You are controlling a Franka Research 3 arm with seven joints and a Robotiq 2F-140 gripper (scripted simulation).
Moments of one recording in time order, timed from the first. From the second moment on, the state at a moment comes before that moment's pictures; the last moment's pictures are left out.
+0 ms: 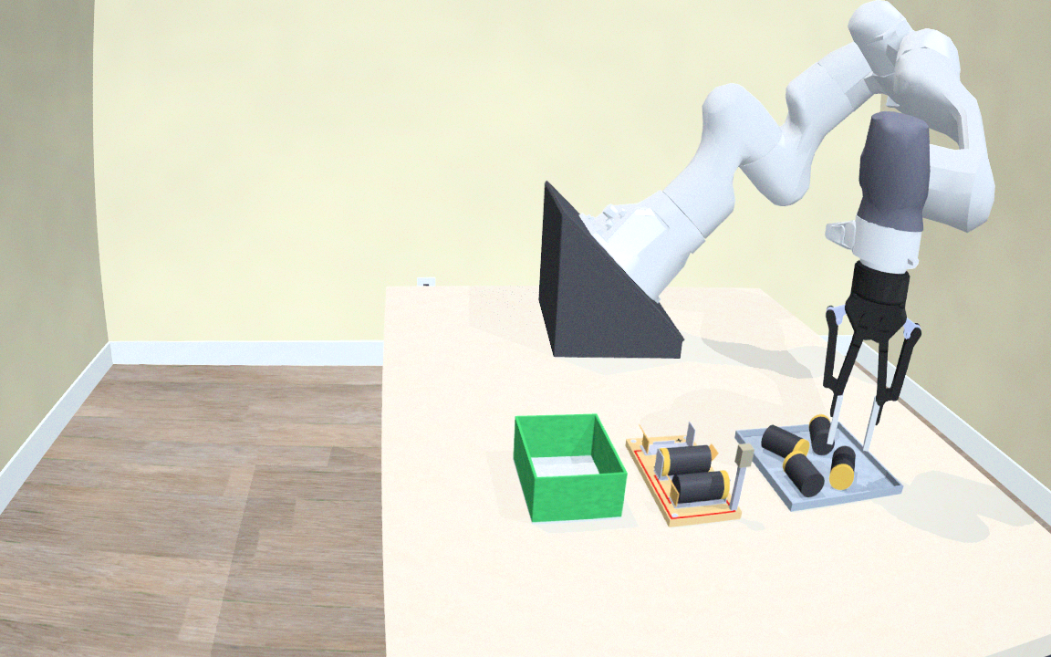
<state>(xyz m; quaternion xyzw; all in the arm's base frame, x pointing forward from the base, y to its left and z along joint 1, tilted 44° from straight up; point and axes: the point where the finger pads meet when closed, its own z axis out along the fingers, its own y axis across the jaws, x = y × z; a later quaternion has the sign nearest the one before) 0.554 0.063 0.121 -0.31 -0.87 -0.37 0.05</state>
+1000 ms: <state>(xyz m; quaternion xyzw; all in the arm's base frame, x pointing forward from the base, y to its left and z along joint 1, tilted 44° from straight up) 0.556 0.085 0.099 -0.32 -0.87 -0.37 0.06</state>
